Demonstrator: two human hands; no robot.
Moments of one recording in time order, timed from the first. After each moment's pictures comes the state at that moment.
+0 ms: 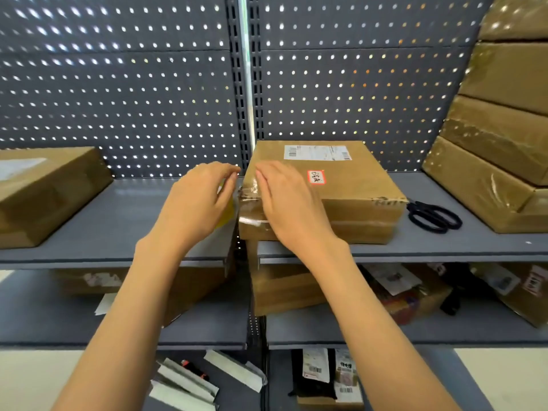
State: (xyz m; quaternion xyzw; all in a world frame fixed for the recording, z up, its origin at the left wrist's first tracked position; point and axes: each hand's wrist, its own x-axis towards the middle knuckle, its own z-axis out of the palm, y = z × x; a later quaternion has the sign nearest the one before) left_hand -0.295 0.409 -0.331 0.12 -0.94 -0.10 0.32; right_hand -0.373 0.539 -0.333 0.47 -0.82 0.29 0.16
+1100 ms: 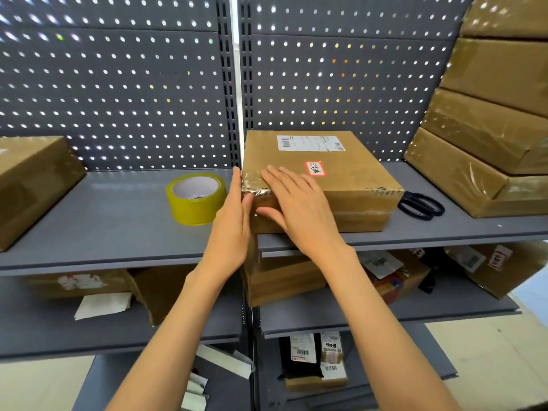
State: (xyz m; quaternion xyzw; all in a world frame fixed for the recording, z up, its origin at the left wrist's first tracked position) left_hand -0.313 0.435 -0.398 0.12 -0.84 -0.43 0.31; right_hand -0.395 0.539 -0.377 0.44 -0.86 0.14 0.21
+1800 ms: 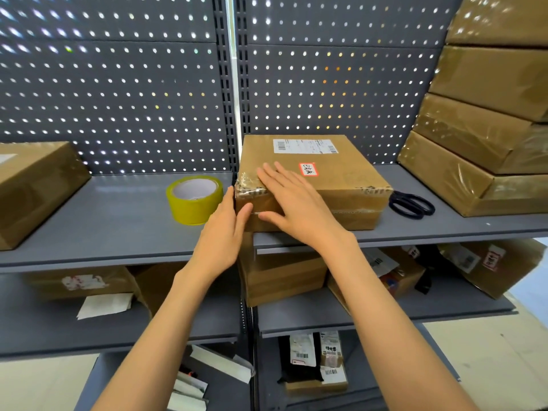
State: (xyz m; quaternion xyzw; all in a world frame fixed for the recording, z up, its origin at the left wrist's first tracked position) left_hand -0.303 0.428 -0.400 0.15 -0.88 -0.37 0.25; right_hand -0.397 0.553 -0.359 0.51 -0.84 0.13 0.15
